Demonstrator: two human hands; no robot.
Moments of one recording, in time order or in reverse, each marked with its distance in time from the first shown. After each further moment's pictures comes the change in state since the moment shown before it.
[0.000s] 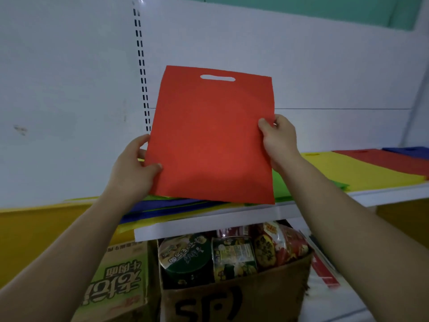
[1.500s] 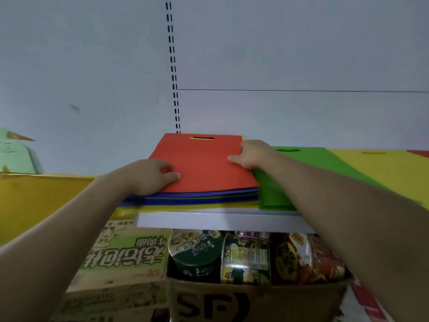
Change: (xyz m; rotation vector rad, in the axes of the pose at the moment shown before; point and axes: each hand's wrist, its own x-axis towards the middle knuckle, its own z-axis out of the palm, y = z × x) left_hand 0.013 -0.017 0.013 0.932 -0.490 -0.265; right_hand 0.023 0.077 0.081 -1.188 -0.869 -0.167
